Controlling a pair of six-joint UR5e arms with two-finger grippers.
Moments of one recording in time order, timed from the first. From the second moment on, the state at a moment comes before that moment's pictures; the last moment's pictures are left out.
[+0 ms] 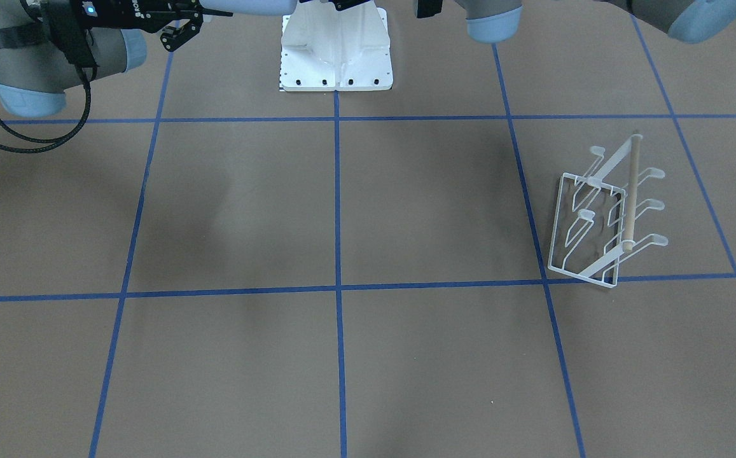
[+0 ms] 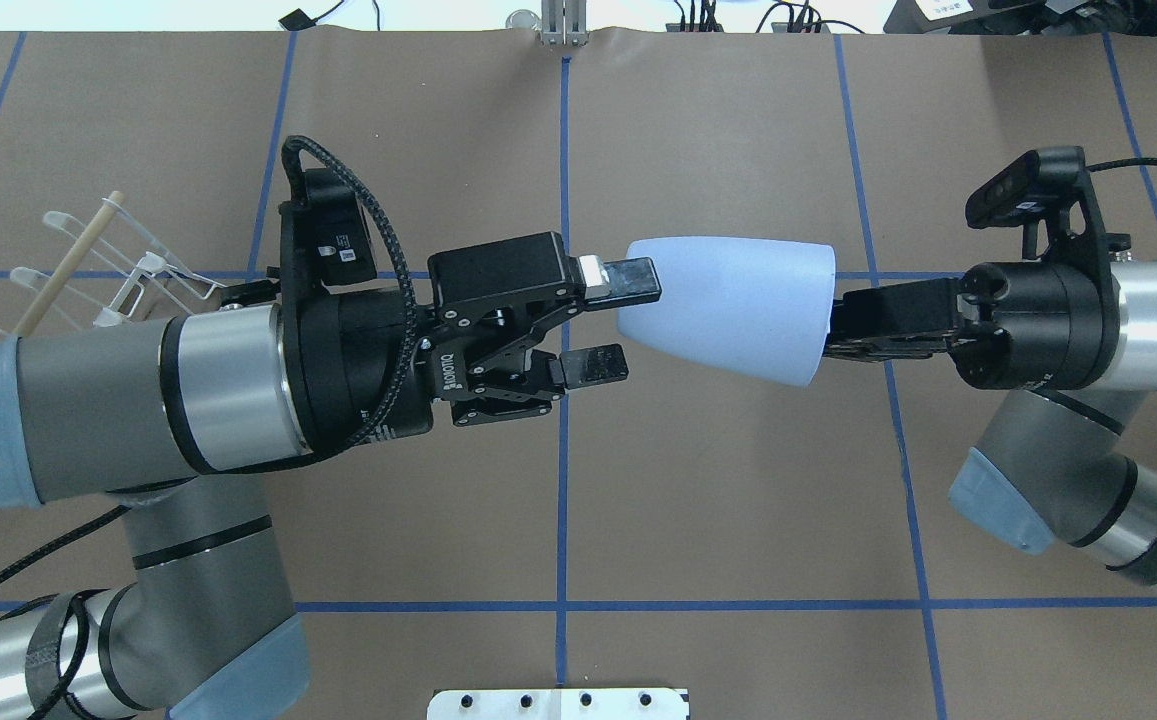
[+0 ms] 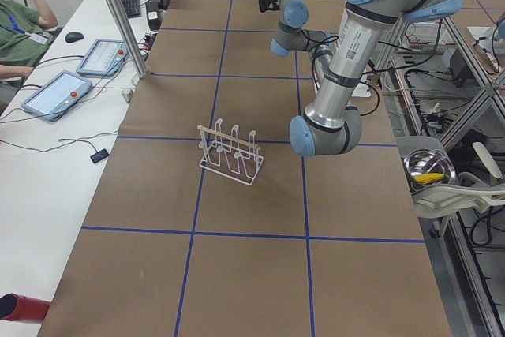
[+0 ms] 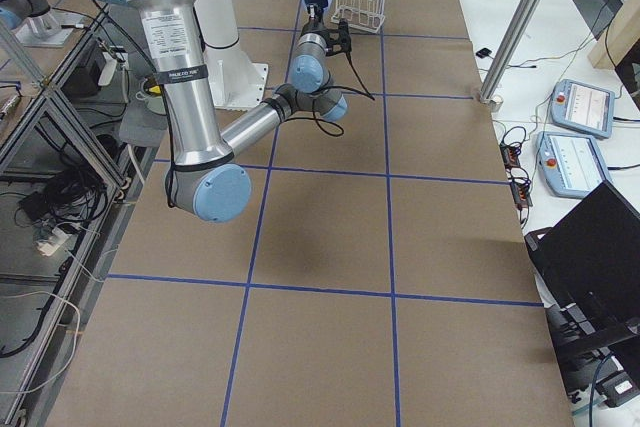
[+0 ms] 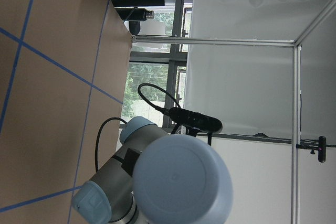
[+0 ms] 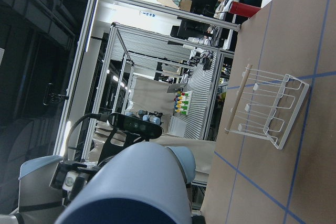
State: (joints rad) left arm -0.44 -2.13 -1.96 -2.87 -1.68 -1.91; right arm 0.72 -1.32 1.85 0.29 2.05 1.84
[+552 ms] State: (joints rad) left arm -0.43 -2.14 -1.93 -2.88 -1.67 -1.91; right arm 0.71 -1.32 1.86 0.29 2.05 1.84
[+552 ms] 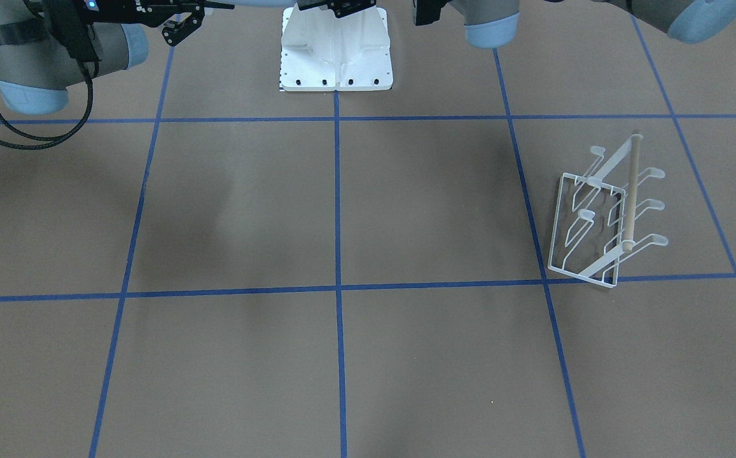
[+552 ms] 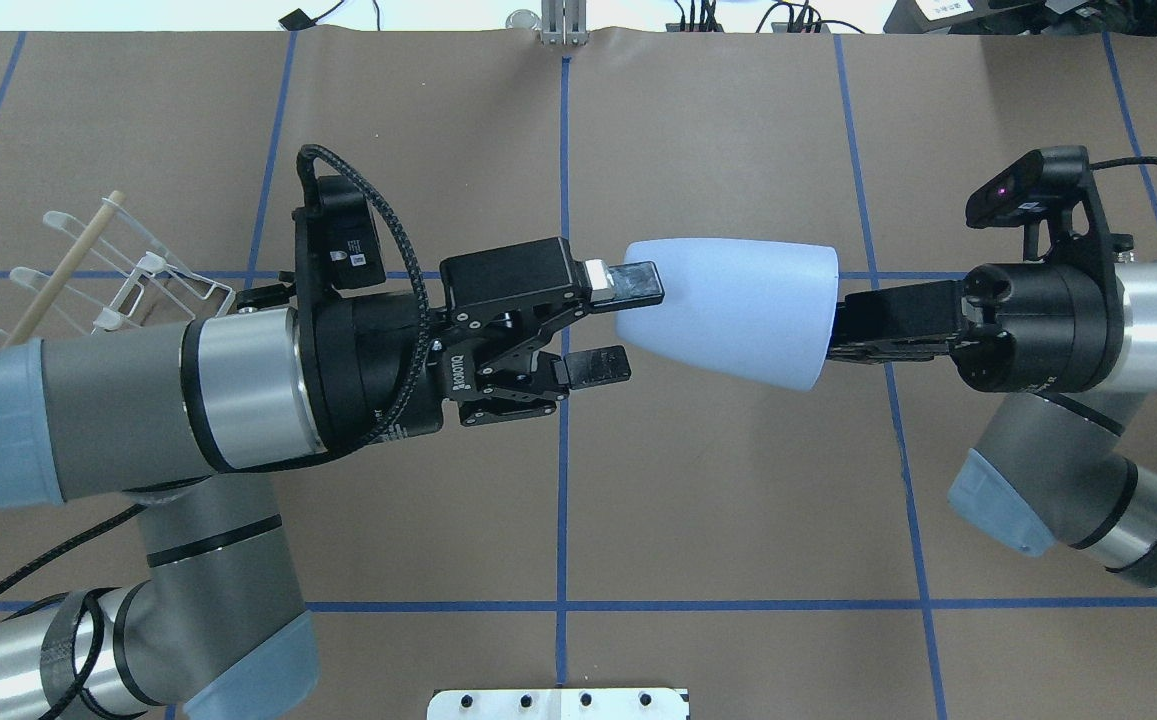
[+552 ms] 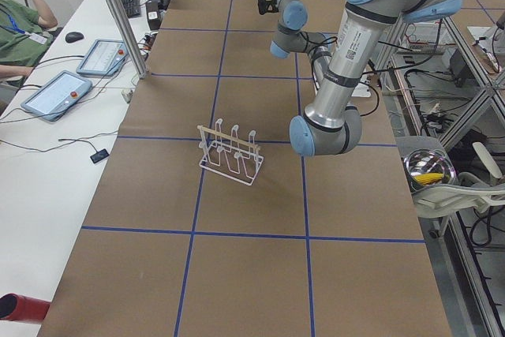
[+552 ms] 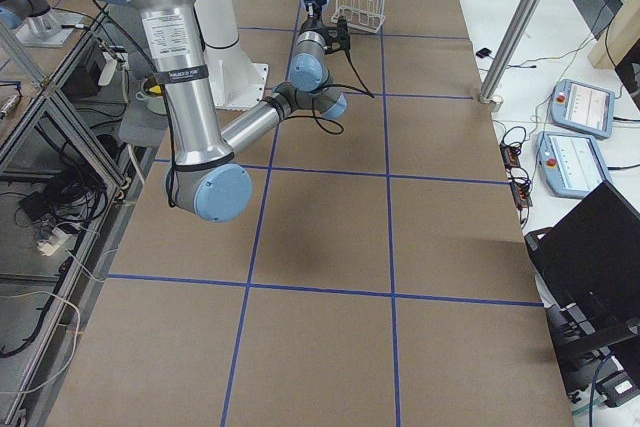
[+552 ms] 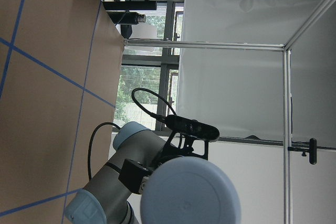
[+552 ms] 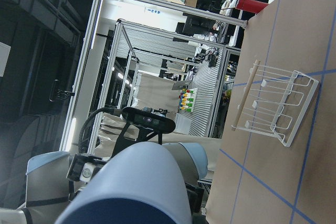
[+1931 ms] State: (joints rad) left arm -0.42 -2.17 -1.91 -2.94 -1.63 -1.95; right arm 0.70 -1.31 1.86 0.29 2.04 1.84
